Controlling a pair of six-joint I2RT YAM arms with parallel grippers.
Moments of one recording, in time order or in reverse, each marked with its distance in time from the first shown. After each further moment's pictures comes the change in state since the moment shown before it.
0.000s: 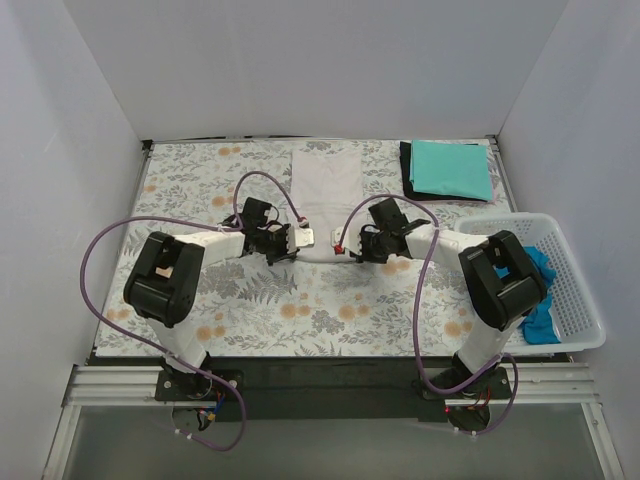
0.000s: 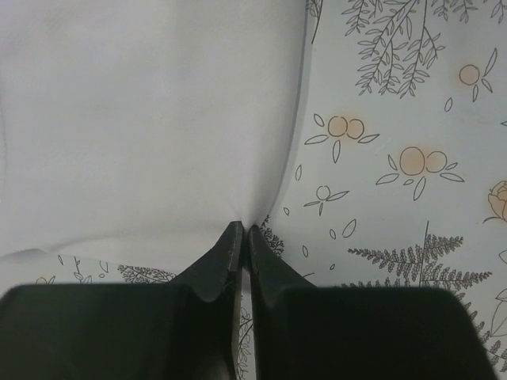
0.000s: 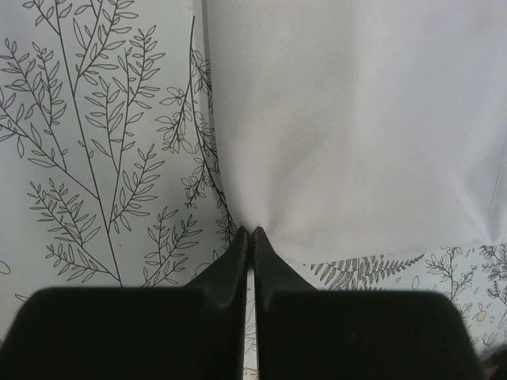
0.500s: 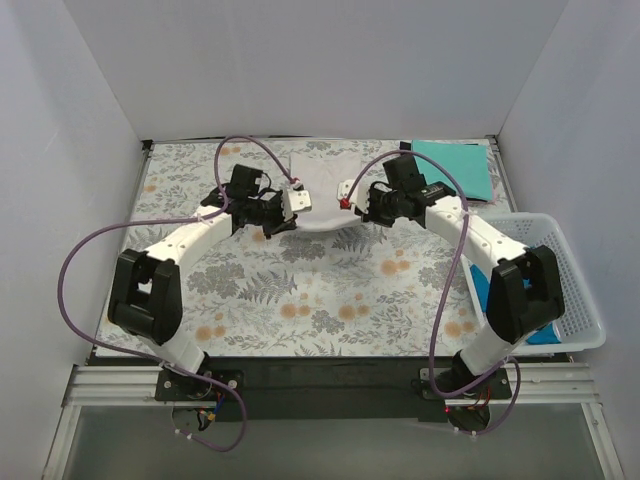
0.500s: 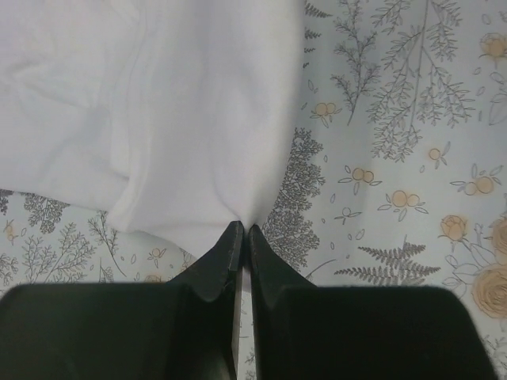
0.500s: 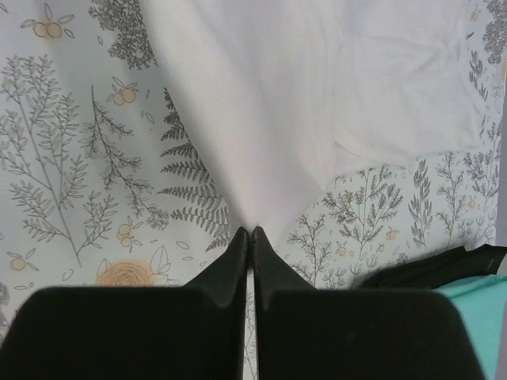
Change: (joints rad) left arm 0.016 -0.112 0.253 -0.261 0.012 -0.140; right arm -0.057 -0.090 0.319 -0.275 -0.031 0.060
